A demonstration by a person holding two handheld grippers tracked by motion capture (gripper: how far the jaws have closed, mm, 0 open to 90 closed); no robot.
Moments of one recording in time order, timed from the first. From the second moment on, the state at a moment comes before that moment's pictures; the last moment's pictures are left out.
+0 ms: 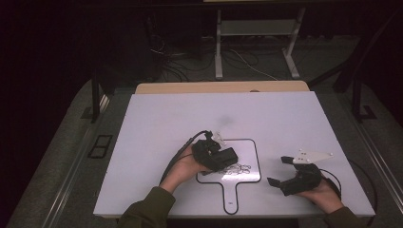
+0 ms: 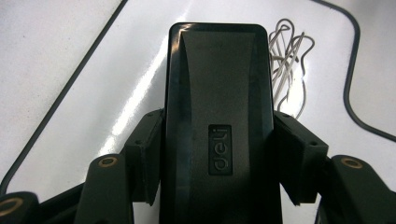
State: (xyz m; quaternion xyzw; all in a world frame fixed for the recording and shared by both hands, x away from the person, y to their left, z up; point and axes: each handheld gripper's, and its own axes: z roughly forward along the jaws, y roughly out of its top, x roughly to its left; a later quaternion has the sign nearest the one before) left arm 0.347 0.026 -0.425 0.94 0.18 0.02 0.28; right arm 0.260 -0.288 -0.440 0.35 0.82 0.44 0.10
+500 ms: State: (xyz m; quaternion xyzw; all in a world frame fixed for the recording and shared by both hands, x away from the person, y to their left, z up) left arm 0.339 0.021 -0.426 0.94 0.18 0.04 0.28; right arm 0.260 -0.288 -0.440 0.35 0.82 0.45 0.10
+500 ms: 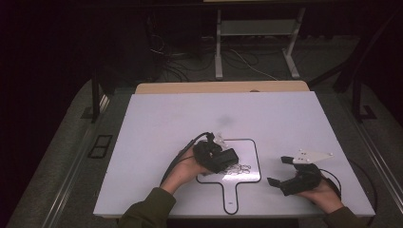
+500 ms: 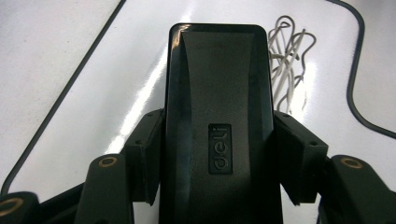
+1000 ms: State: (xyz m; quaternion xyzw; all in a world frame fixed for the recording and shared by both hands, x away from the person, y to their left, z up) left arm 0.315 0.009 -0.426 0.95 0.14 0.03 0.29; right arm 0.260 -0.288 -0.440 0.35 0.82 0.45 0.10
